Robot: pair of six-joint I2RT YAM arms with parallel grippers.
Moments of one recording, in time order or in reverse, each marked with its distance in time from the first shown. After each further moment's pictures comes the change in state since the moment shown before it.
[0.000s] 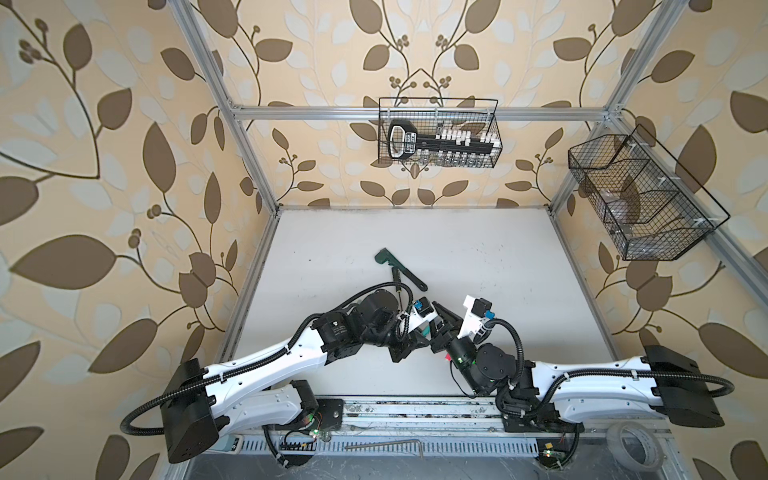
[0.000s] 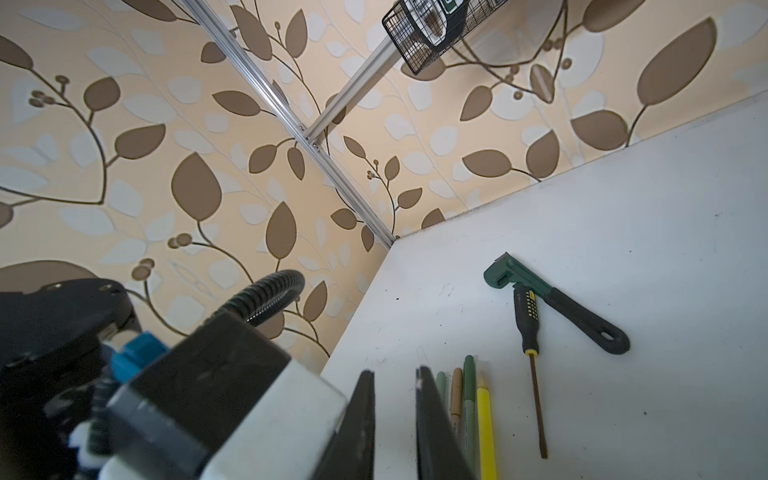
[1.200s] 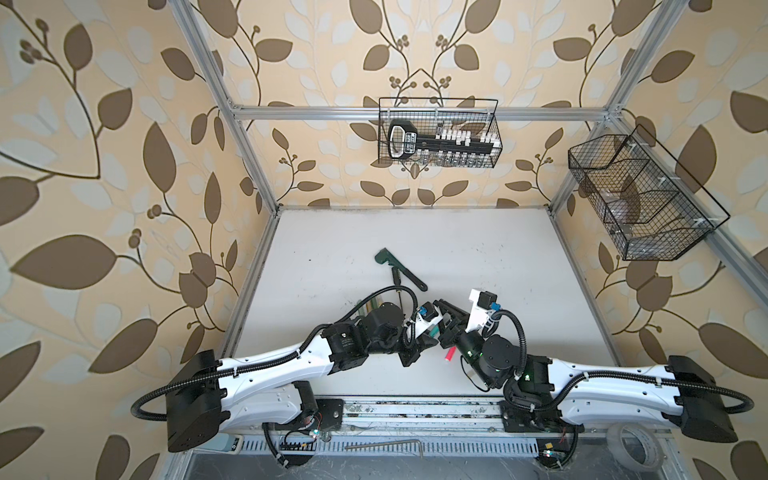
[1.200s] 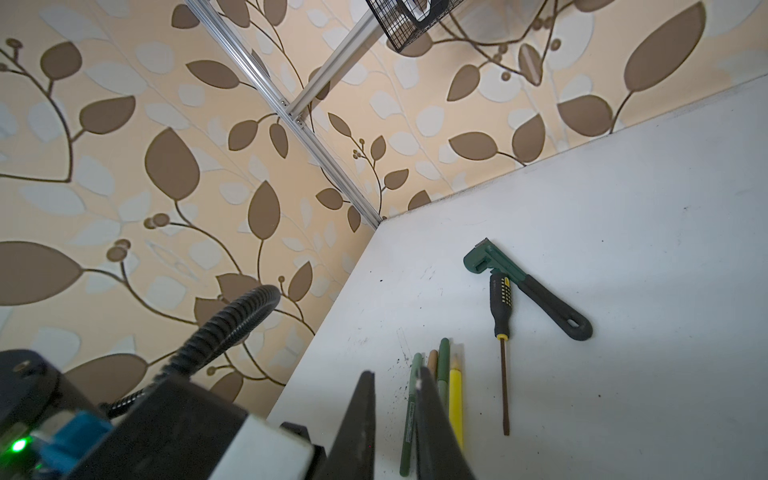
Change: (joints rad) left arm -0.130 0.028 -0.126 0.289 -0.198 -0.060; right arm -0.095 -0.143 -0.021 -0.195 -0.119 0.050
